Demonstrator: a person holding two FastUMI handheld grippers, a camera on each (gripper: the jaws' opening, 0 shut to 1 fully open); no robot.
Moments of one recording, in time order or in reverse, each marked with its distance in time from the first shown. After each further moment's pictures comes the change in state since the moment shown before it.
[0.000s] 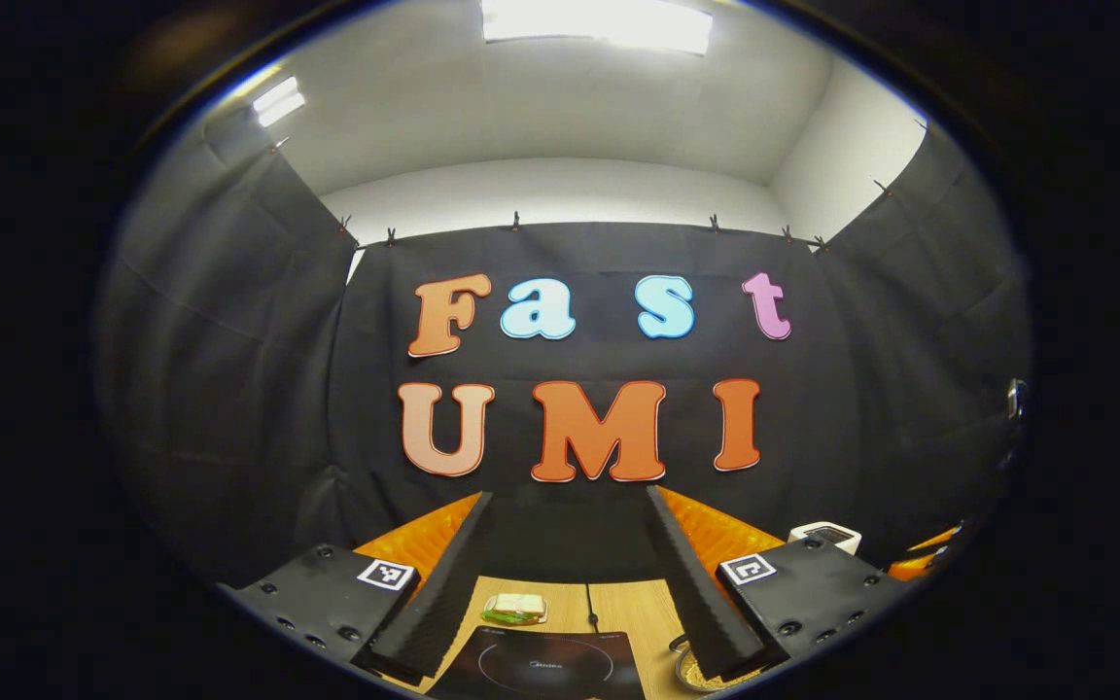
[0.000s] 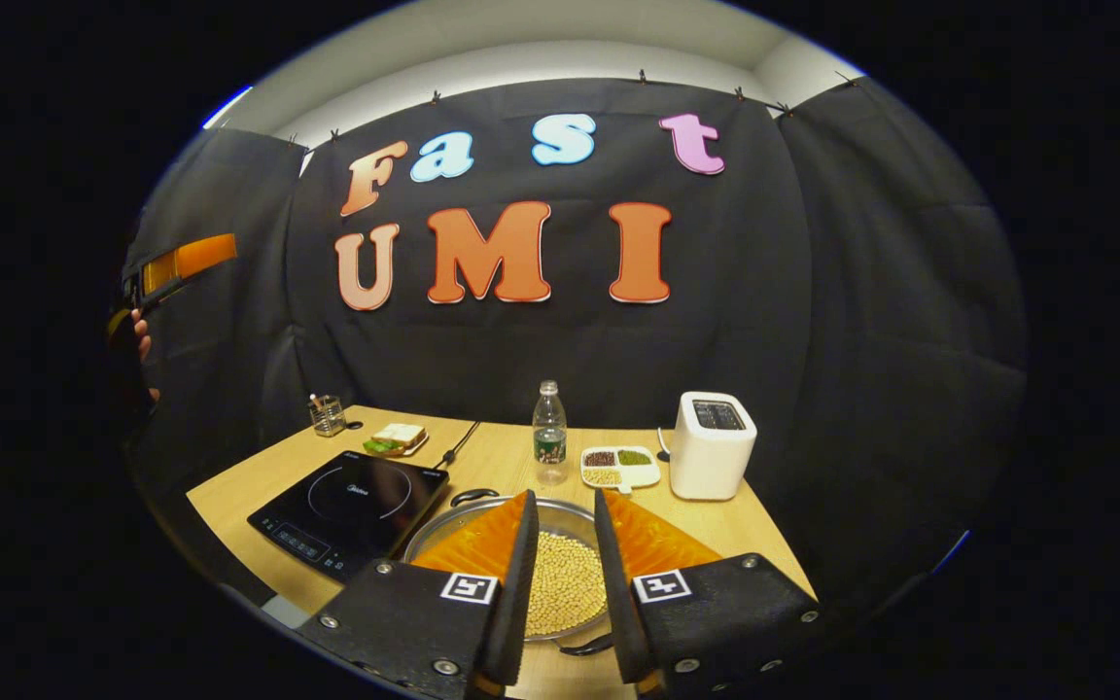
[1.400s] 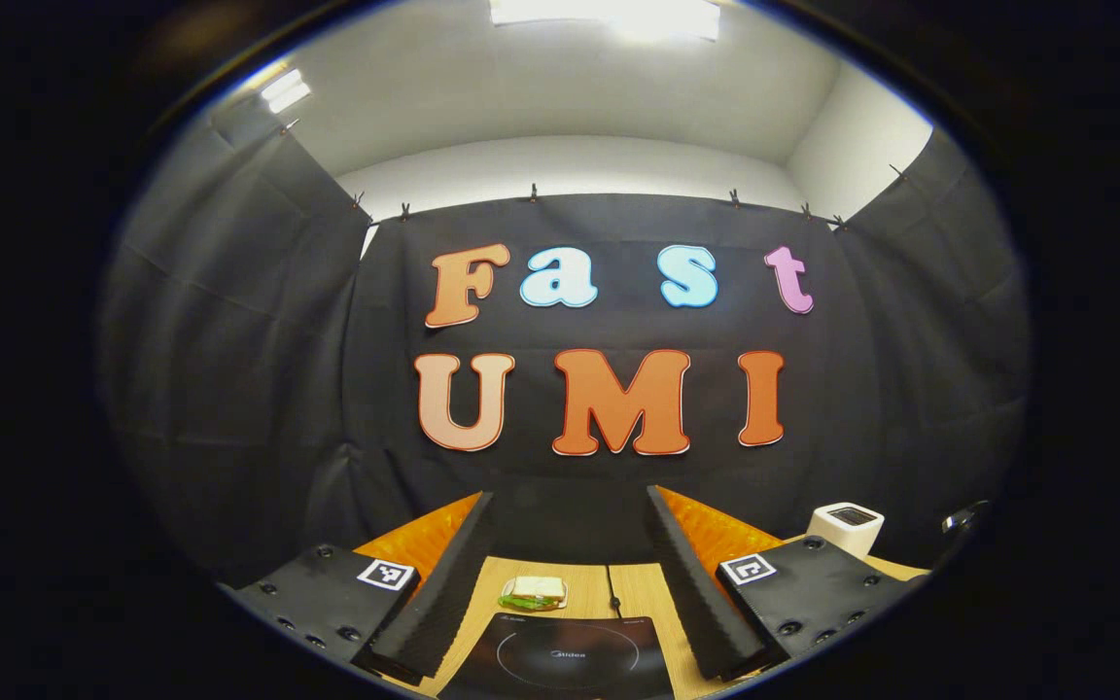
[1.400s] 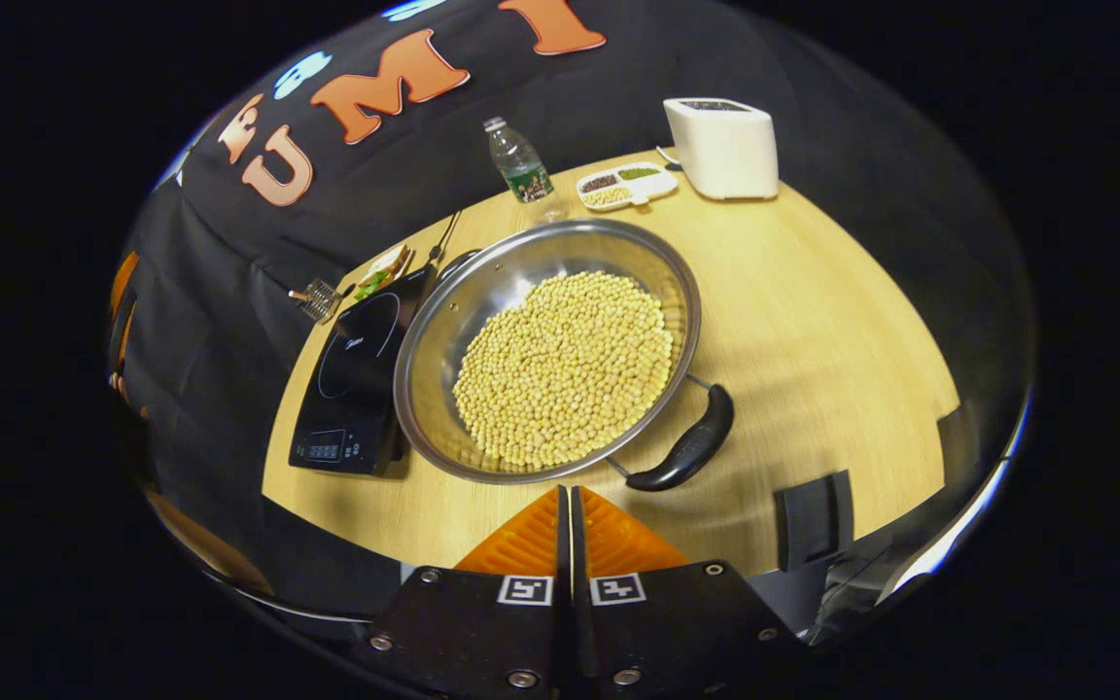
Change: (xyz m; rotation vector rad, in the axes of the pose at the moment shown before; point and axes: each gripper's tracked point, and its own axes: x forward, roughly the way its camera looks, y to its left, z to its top) left arm 0.015 0.031 -0.041 -0.016 0.087 0.035; right arm -0.015 0.044 -0.193 0.388 0.756 0.114
